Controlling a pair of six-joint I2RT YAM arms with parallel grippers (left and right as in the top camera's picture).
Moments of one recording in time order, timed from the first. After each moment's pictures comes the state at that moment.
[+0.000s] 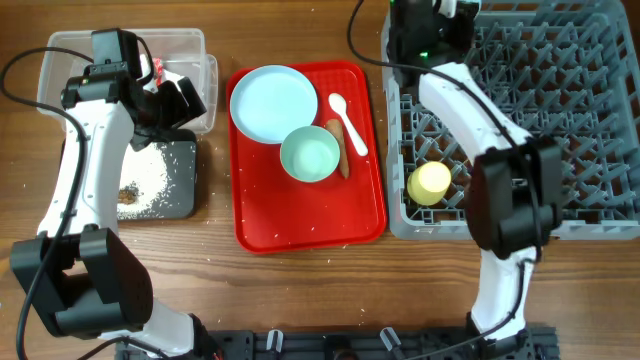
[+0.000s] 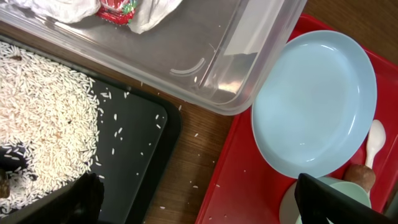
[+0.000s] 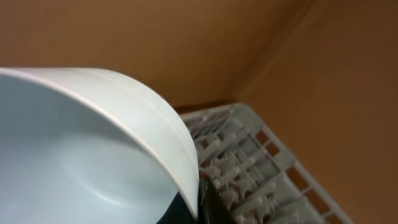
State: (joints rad) left arm 0.12 1.74 1.46 -0.93 0.13 -0.37; right arm 0.29 2.15 1.70 -0.03 1.11 -0.11
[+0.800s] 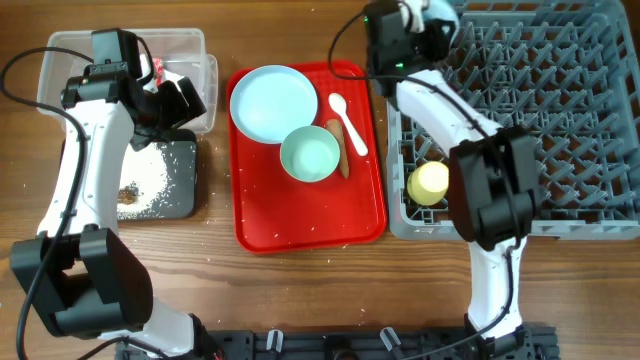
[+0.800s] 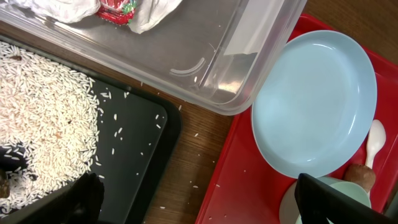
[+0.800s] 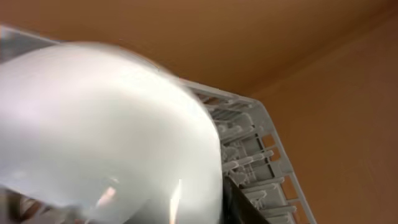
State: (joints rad) left arm 0.12 1.74 1.46 -0.93 0.13 -0.37; right arm 0.36 2.23 1.70 -0.13 1.09 -0.29
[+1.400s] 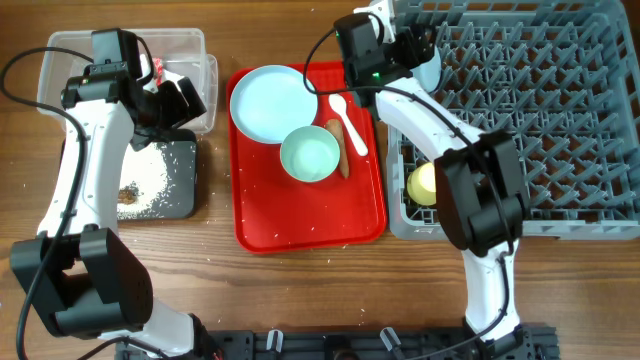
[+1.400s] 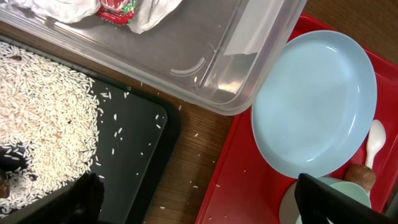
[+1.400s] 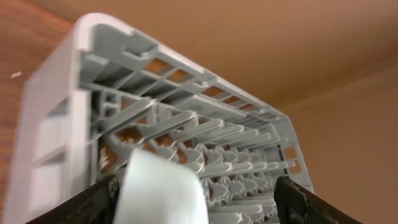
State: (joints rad) left arm 0.12 1.74 1.46 -0.93 0.13 -0.37; right arm 0.45 2.21 1.70 -0.24 1.02 -0.28
